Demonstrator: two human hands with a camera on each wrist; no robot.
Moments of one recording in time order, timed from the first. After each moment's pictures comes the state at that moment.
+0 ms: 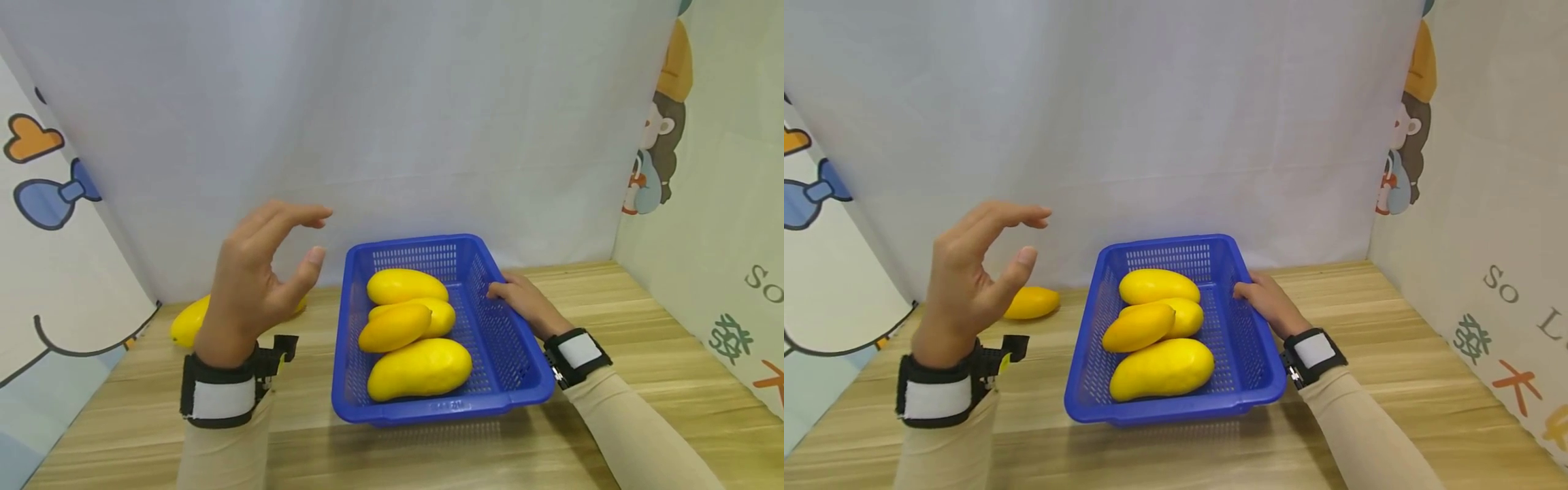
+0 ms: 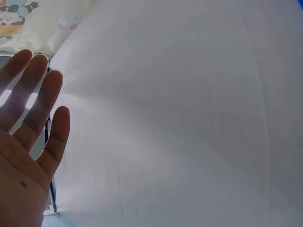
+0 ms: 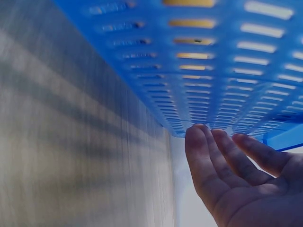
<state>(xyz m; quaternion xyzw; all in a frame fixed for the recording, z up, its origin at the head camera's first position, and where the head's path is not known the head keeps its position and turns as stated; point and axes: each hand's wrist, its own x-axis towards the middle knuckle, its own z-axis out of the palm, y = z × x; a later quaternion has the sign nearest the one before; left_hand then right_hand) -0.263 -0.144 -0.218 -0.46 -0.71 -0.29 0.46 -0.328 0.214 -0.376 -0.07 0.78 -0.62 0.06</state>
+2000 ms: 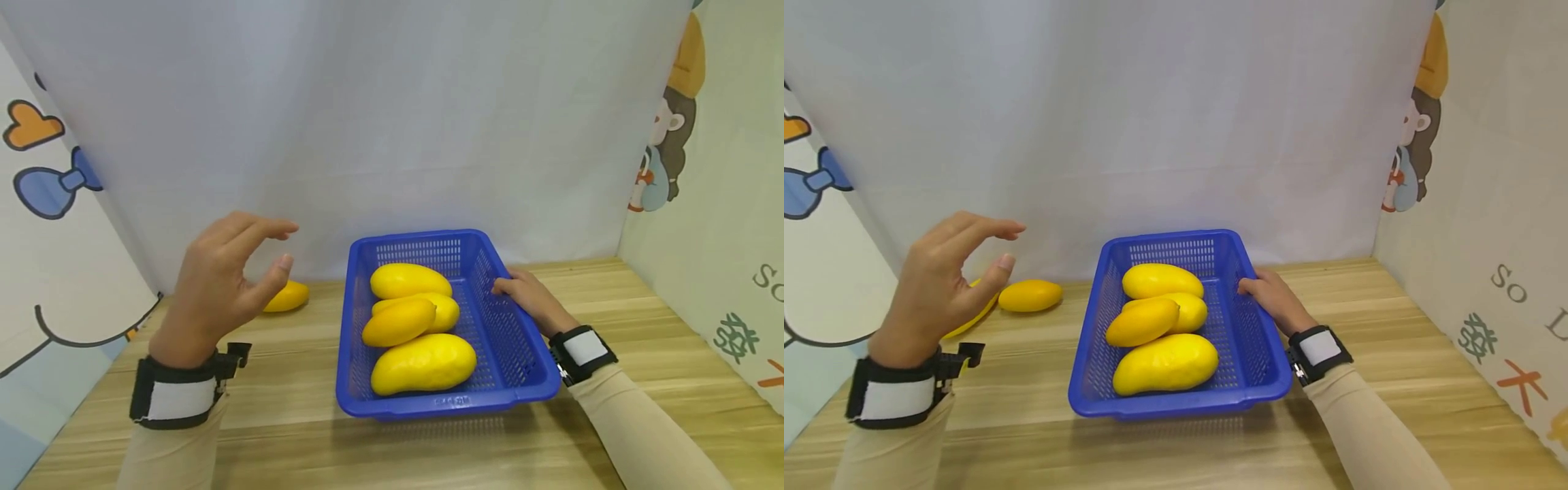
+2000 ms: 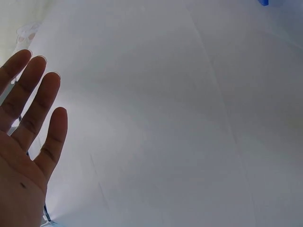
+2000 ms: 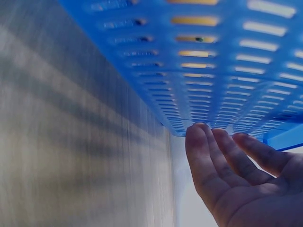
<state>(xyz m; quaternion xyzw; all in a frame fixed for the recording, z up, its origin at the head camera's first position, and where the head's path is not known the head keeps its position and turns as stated) -0.282 -0.203 -0.241 -0.40 -0.78 -0.20 0.43 -0.328 0.213 -0.374 -0.06 0.79 -0.61 0.06</state>
